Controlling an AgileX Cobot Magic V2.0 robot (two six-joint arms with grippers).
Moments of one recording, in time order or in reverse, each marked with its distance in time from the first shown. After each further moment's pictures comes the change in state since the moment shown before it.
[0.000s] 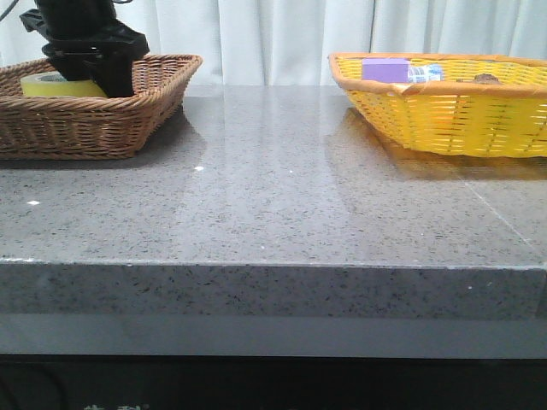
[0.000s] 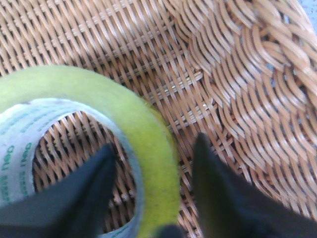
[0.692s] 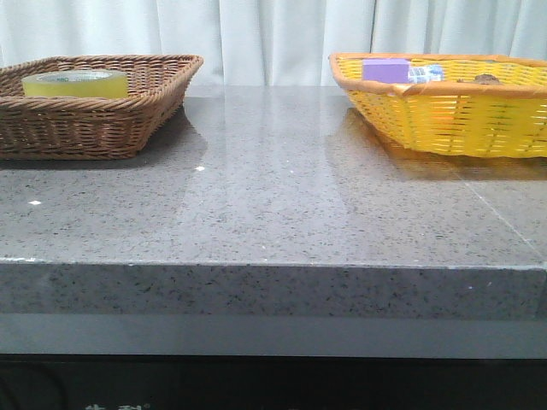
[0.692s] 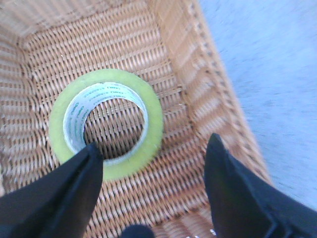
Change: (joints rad) left arm 0.000 -0.346 0.085 -0.027 0.051 -0.145; right arm 0.000 0.000 0.000 0.000 0.000 0.000
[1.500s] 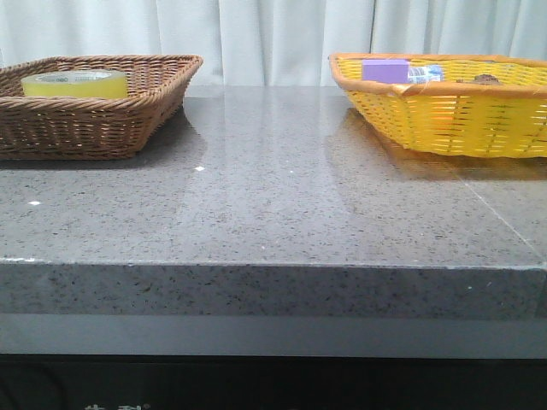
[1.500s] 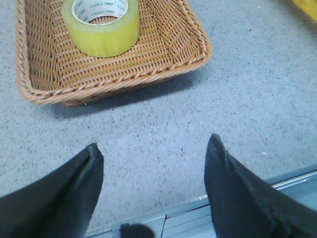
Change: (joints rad) left arm 0.000 -1.028 0.986 -0.061 -0.220 -0.002; right arm 0.000 0.000 0.000 0.000 0.000 0.000
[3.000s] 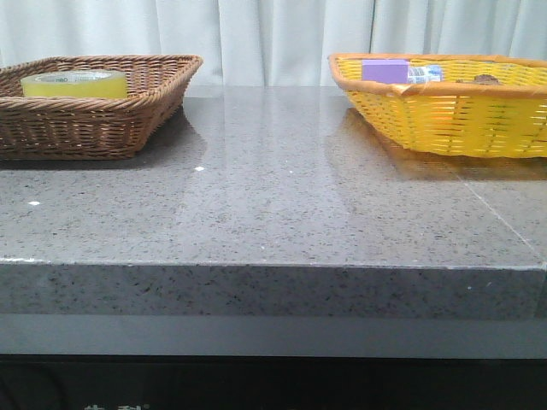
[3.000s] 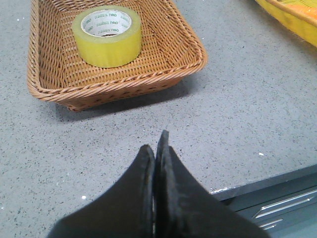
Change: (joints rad) left arm 0.000 -0.168 0.137 -0.005 -0.090 0.000; right arm 0.000 0.000 0.000 0.000 0.000 0.000
